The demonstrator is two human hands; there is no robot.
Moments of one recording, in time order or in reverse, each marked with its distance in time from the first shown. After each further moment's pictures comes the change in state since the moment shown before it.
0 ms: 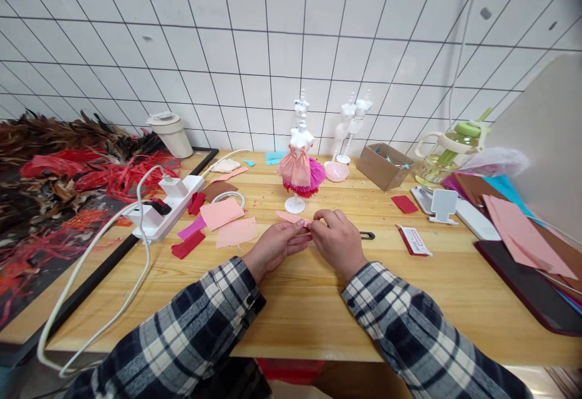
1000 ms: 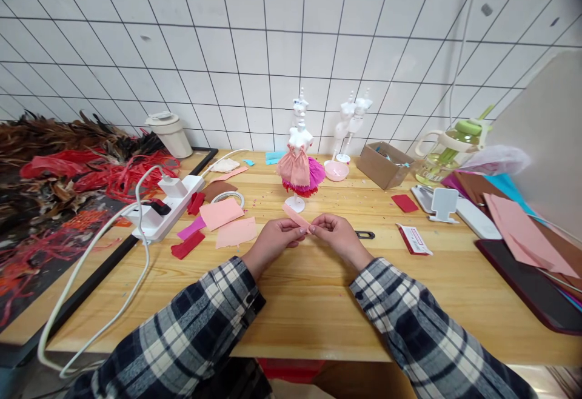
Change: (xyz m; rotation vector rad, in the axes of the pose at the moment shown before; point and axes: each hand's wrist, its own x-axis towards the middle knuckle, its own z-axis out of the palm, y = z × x) left_hand 0.004 0.003 -0.008 0.407 0.156 0.149; right_hand 0.005 0.013 0.020 1.236 -0.225 0.736
